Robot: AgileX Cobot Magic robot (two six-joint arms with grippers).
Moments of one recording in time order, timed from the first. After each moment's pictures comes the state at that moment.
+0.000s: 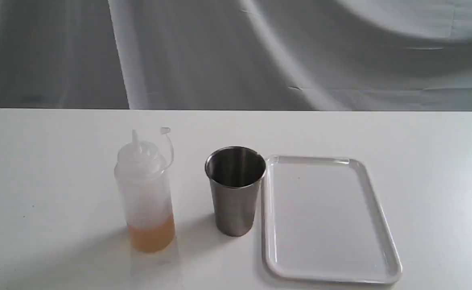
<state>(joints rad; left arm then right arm) 0.08 0.00 0.00 0.04 0.27 0.06 -0.11 0.17 -0.70 0.24 0.13 -0.03</state>
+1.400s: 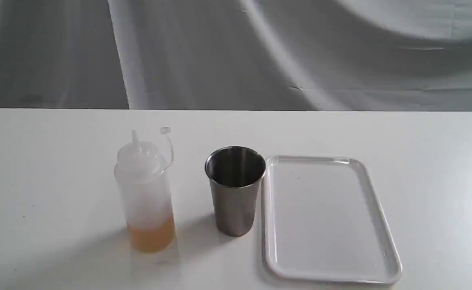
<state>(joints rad) 0.08 0.00 0.00 0.04 0.27 0.06 -0.06 0.81 -0.97 1.63 0.76 -1.56</state>
